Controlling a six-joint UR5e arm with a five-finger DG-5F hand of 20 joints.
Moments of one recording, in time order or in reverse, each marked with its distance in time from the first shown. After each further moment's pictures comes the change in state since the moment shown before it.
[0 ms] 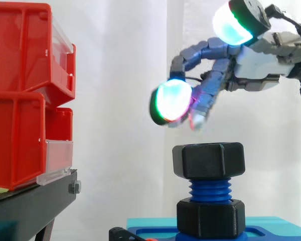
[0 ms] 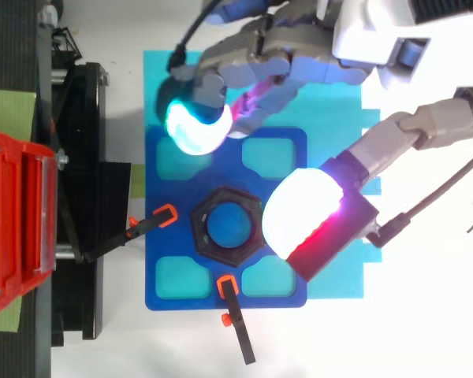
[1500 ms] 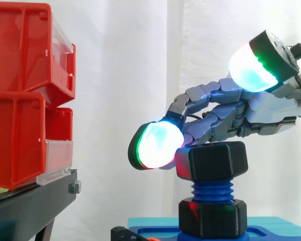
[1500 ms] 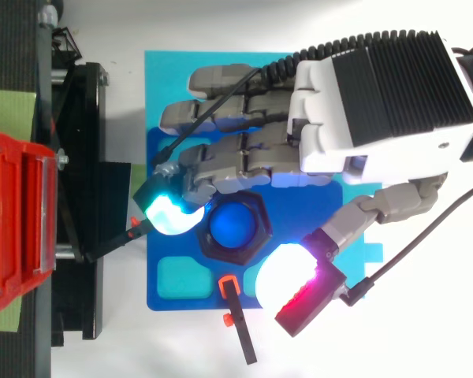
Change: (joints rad) arm 0.049 -0.030 -0.078 0.015 -0.010 0.030
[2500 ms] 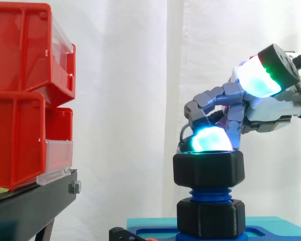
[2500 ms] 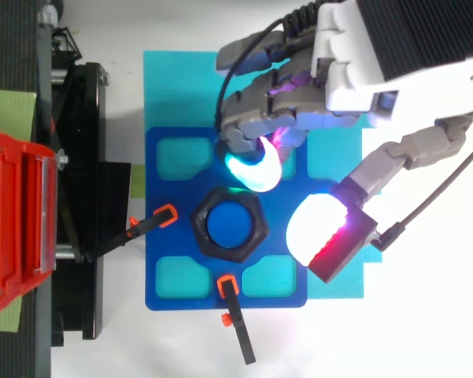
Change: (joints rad) arm -0.075 0.004 0.010 -0.008 -0.107 -0.005
